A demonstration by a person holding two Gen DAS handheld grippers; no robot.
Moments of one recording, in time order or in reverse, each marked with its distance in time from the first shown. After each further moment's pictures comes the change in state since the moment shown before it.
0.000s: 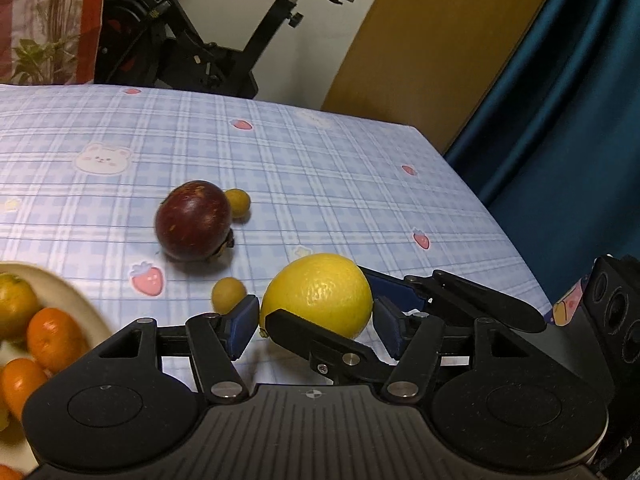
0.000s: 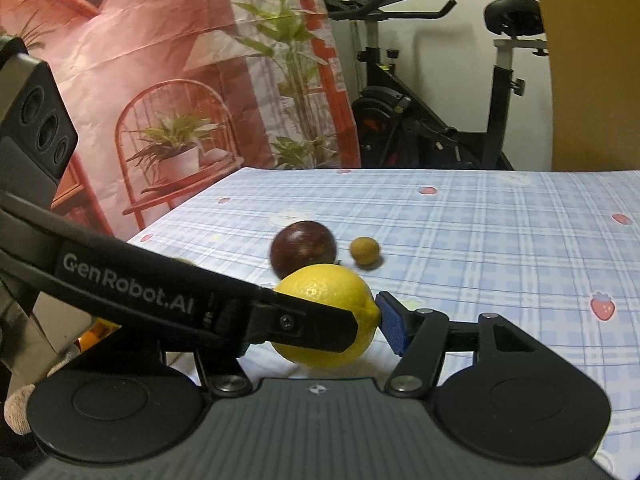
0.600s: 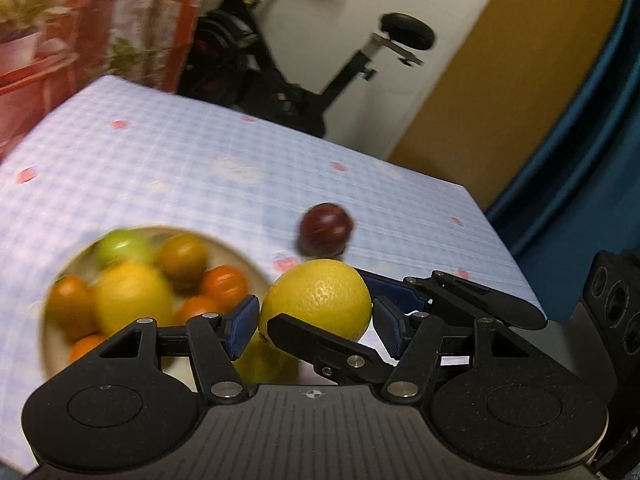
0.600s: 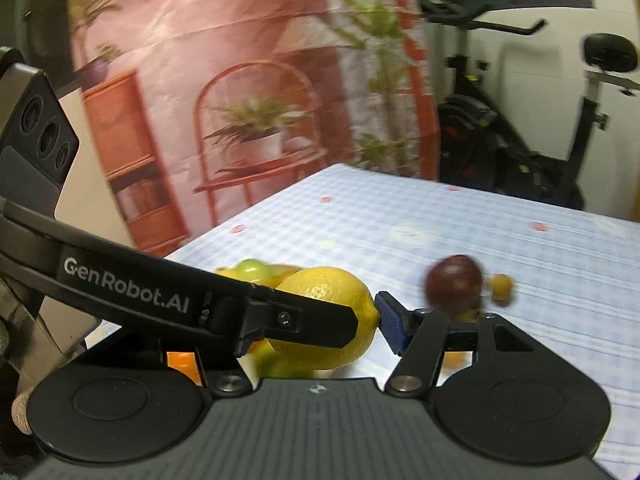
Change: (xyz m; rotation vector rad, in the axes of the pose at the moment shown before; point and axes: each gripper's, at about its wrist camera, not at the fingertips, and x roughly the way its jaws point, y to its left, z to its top) left arm -0.102 0.060 -0.039 -0.158 -0.131 0.122; right arm 0.018 0.103 0.017 -0.160 0.051 0.185
